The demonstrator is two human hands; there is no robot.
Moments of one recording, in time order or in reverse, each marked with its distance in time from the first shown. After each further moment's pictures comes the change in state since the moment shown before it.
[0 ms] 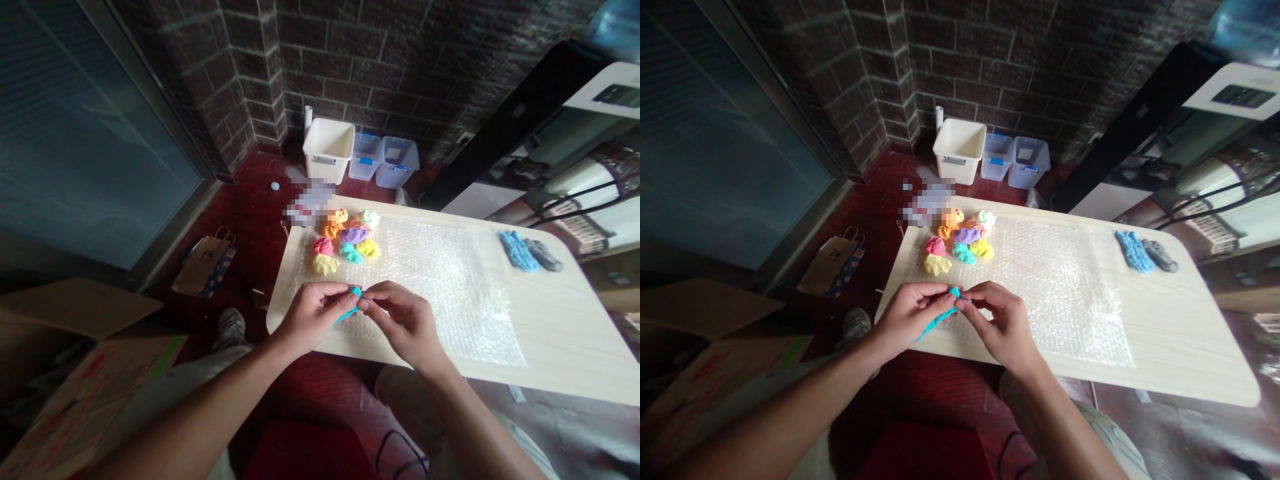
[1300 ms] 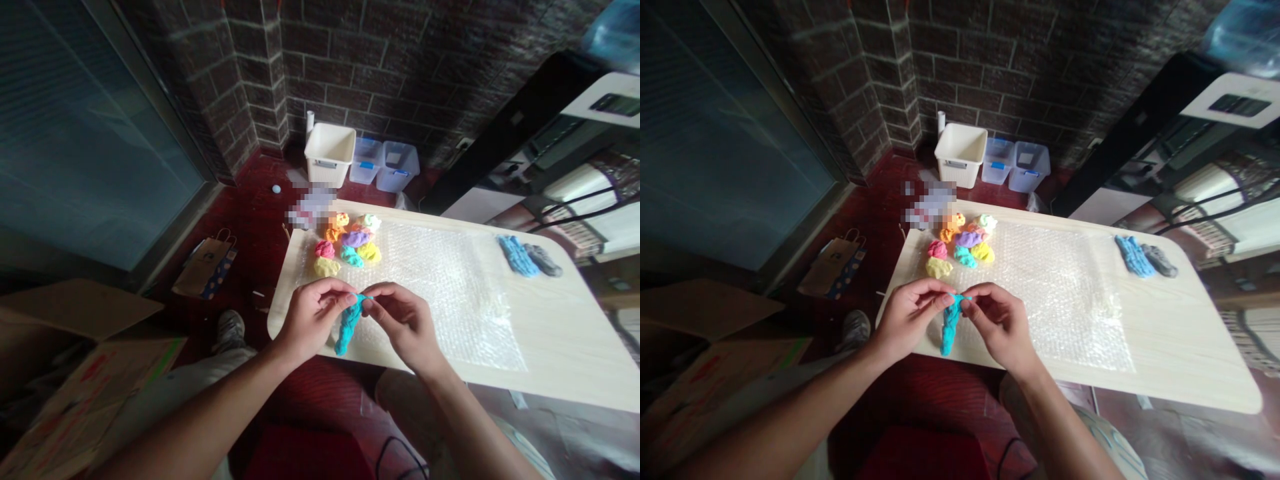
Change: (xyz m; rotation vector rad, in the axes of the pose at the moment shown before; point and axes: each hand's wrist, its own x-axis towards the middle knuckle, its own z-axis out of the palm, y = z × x) left_hand -0.001 -0.002 0.002 0.045 0.148 0.174; right_hand 0.002 0.002 0.004 0.170 0.046 0.131
